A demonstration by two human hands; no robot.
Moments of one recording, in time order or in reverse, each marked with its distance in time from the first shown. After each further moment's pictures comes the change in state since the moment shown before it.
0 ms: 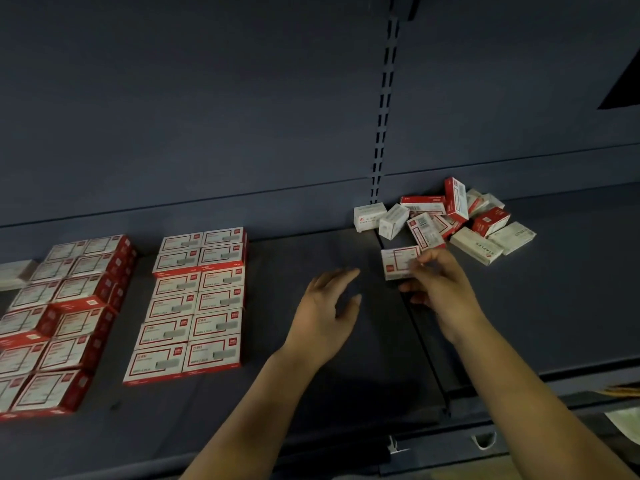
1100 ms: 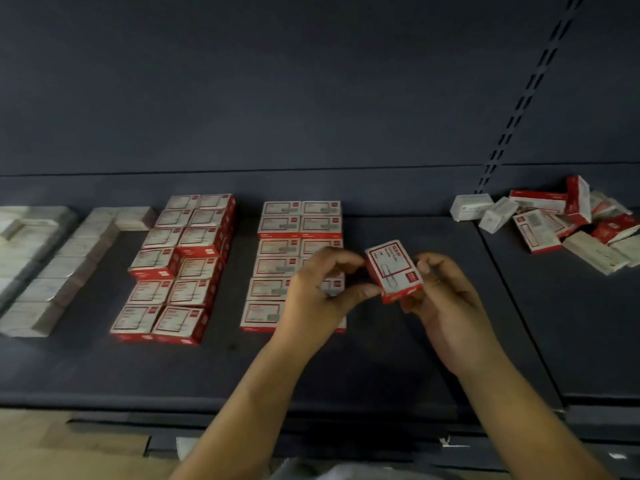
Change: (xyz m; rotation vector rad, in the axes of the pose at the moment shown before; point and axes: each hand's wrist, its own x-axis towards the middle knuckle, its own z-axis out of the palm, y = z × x) left_hand -0.064 -0.046 -0.114 -0.311 0.264 0.018; right_hand -0.077 0.007 0.126 0.274 -0.417 -0.204
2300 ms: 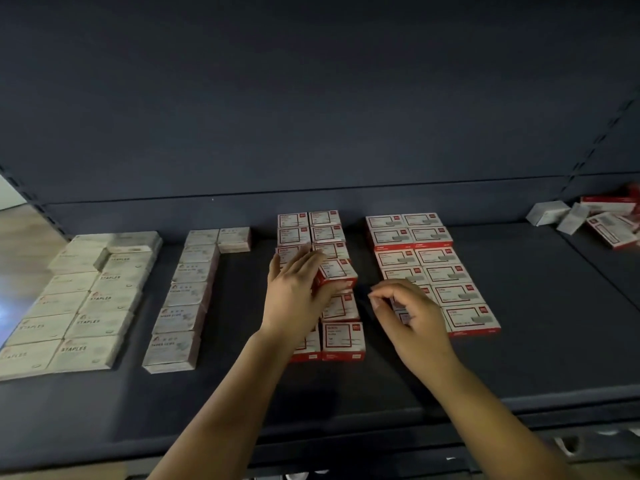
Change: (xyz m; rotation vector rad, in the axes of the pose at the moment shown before) left_hand 0.000 -0.115 -0.219 0.680 -0.057 0.161; right_hand 0.007 0.092 0.220 -0.859 0.114 -0.380
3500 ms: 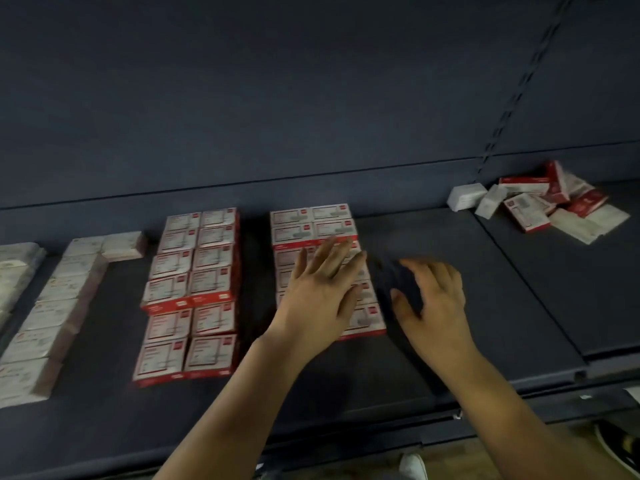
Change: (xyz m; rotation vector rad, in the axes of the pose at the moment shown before) left_hand 0.041 0.150 0.080 0.080 -0.149 0.283; right_hand 0.002 0.102 -0.145 -0.445 0.122 0.062
